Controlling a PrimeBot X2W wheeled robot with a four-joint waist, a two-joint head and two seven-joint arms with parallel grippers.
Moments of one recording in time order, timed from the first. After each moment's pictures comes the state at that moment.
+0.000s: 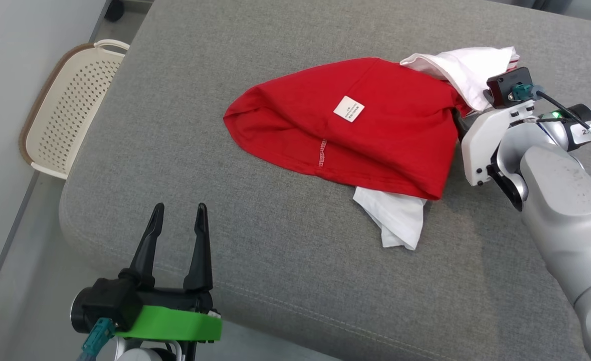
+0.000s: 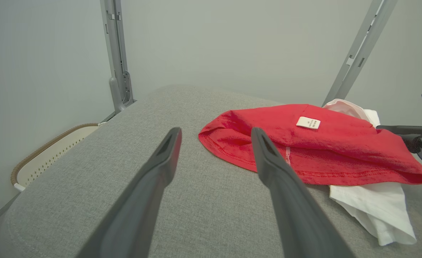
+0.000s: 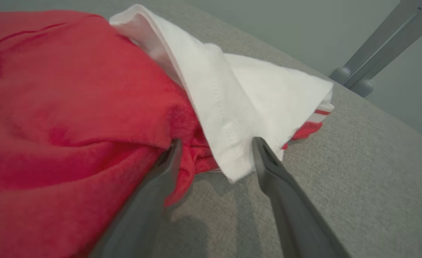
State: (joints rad) left arm -0.03 0.06 -0.21 -0.01 -0.31 -0.04 -0.26; right arm -0.89 -0.27 0.37 0.94 0.21 0.13 0.05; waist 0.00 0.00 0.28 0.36
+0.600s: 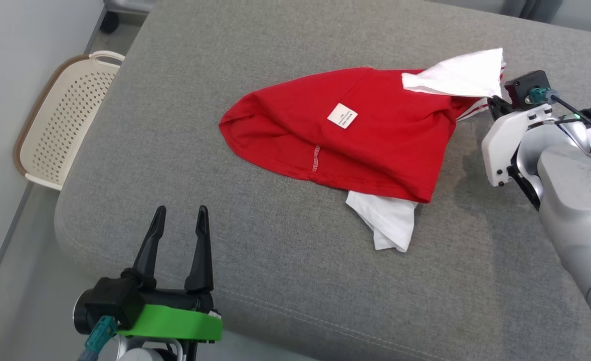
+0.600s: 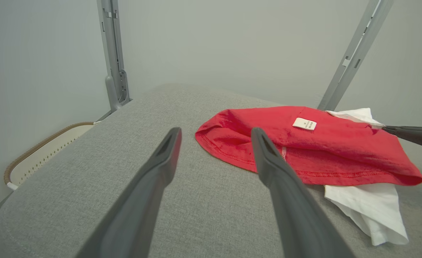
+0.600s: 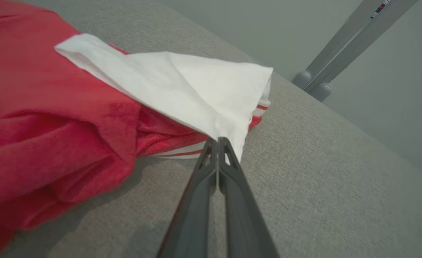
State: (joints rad) left arm -0.03 0.05 -0.21 0.02 -0.31 -0.04 -0.26; right arm -0.94 -0.29 0.37 1.10 0.13 0.13 -0.05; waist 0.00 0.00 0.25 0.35
